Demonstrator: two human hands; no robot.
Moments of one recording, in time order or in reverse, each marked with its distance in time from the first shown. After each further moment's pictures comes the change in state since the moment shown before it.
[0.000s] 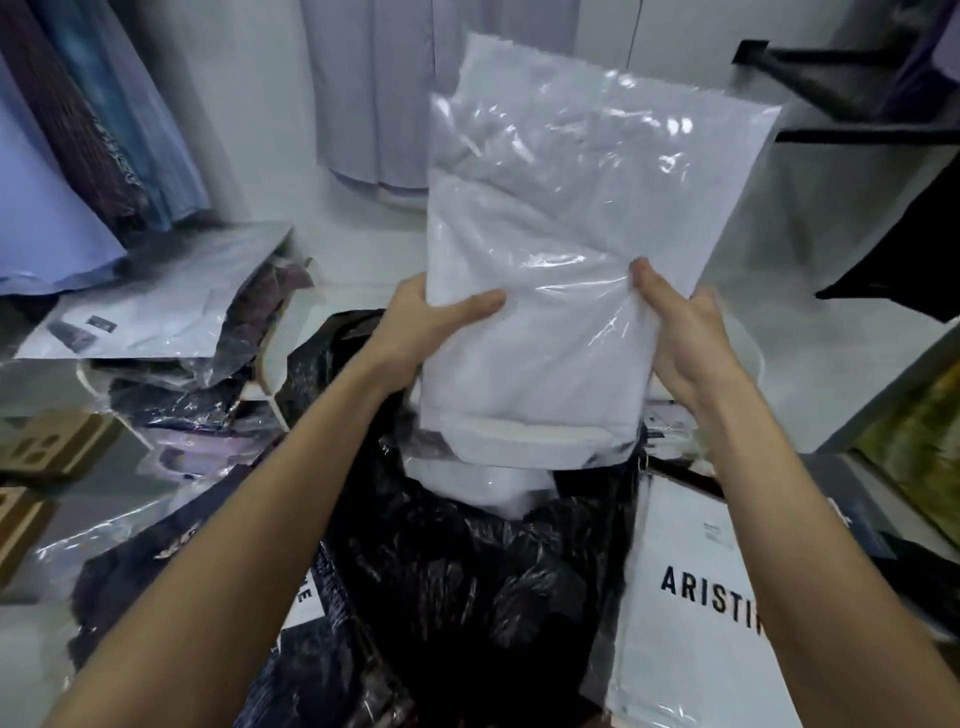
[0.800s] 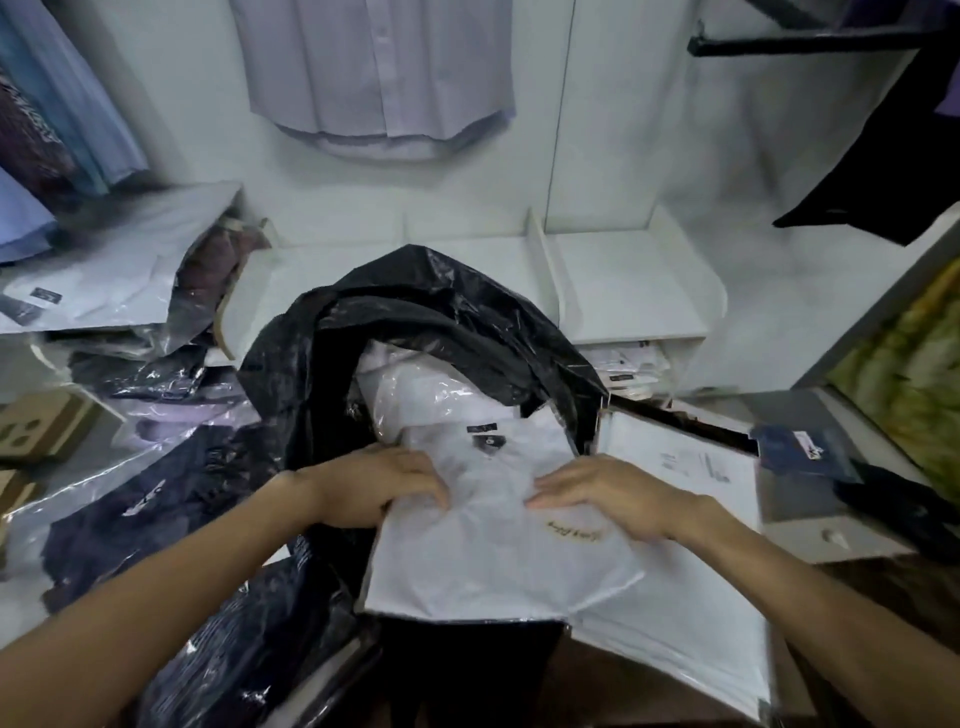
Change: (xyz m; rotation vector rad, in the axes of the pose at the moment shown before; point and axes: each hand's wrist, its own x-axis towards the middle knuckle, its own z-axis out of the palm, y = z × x) left_hand -0.101 -0.146 -0.033 1.324 -1.037 0.204; right_hand -0.118 0.135 -0.138 -1.403 -1.122 -0.077
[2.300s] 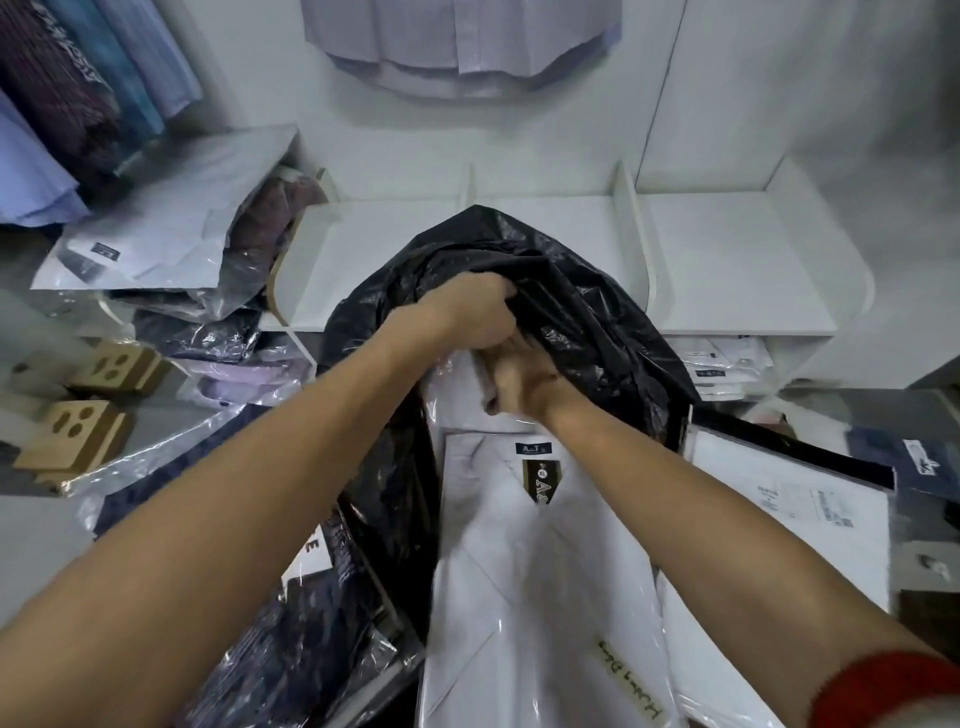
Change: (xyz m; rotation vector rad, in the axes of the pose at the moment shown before) left_hand 0.084 -0.021 -0.155 -0.337 0.273 -0.683; right_hand 0.265 -0.024 -0.040 -0.330 0.089 0.272
